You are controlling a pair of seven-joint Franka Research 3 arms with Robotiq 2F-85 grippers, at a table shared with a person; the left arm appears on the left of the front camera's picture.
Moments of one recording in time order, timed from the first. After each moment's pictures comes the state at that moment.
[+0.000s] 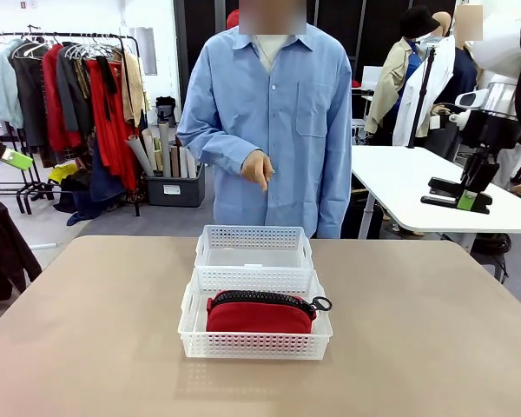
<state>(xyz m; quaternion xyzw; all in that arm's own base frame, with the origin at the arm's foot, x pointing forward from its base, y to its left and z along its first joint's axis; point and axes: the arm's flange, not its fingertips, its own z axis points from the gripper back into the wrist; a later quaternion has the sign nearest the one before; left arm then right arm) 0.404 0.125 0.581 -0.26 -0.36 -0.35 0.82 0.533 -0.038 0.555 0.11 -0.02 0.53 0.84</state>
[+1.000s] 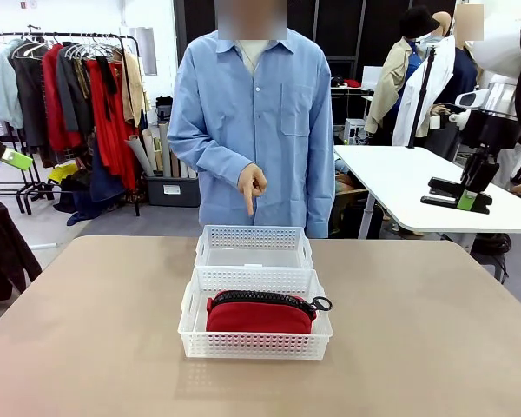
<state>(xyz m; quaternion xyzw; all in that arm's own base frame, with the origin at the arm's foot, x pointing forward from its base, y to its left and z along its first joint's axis) 0.404 0.125 0.581 -0.26 -0.36 -0.35 0.82 0.533 -0.038 0.555 0.11 -0.02 0.53 0.84</state>
